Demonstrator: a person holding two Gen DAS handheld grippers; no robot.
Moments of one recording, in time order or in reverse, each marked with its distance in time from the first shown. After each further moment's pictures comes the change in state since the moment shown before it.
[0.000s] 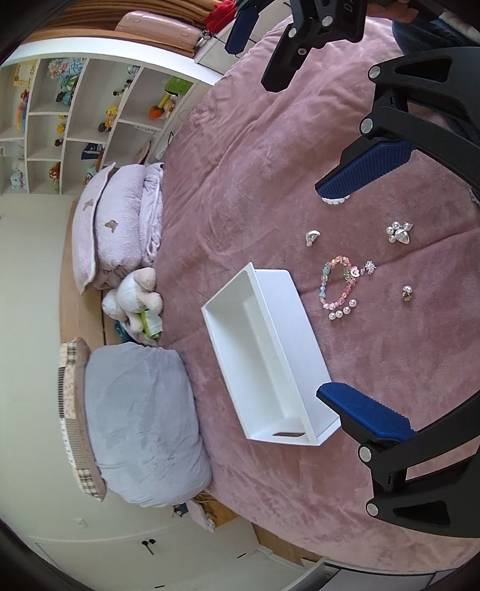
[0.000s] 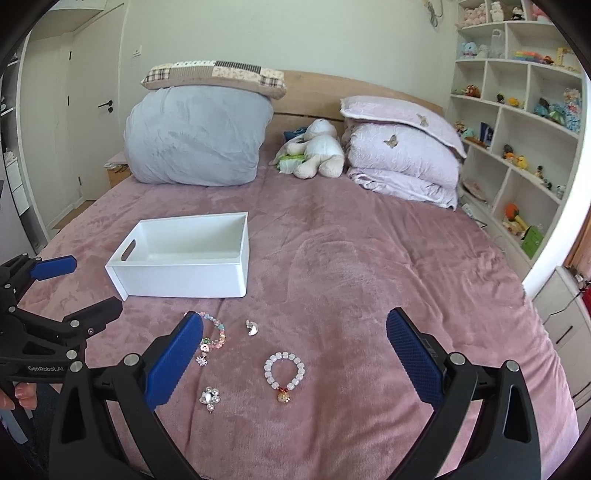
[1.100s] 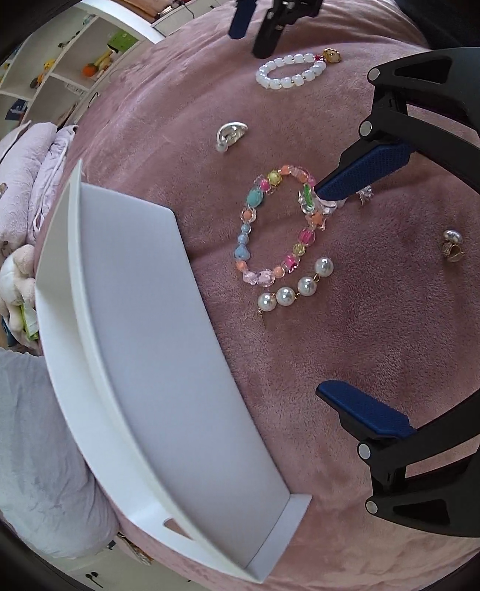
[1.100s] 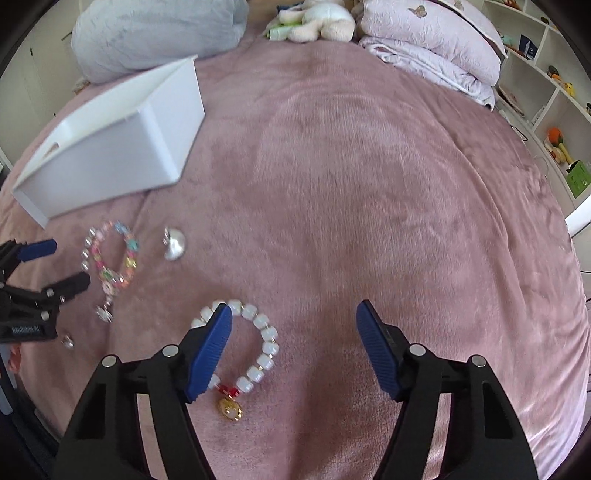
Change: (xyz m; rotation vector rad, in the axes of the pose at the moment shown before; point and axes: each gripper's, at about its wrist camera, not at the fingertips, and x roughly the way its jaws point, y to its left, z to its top) left arm 0.219 0.033 -0.050 -0.037 0.372 -0.018; right arm 0.206 -0.037 -0.076 -0.009 0.443 -0.028
